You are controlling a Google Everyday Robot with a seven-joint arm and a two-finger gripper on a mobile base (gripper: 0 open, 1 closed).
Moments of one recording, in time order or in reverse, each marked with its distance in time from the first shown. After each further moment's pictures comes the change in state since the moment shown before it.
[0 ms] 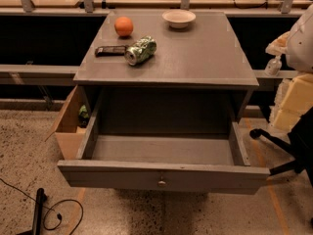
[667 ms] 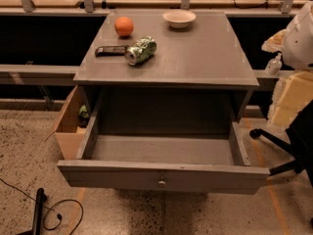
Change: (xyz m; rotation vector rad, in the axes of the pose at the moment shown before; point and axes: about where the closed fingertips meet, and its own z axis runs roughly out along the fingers) arm -0.003 -0.009 0.004 0.008 0.002 -0.042
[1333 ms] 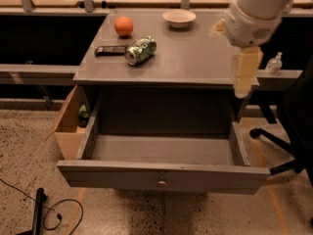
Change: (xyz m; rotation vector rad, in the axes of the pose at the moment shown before) arm -0.053 -0.088 0.059 -0.035 0.058 -0.387
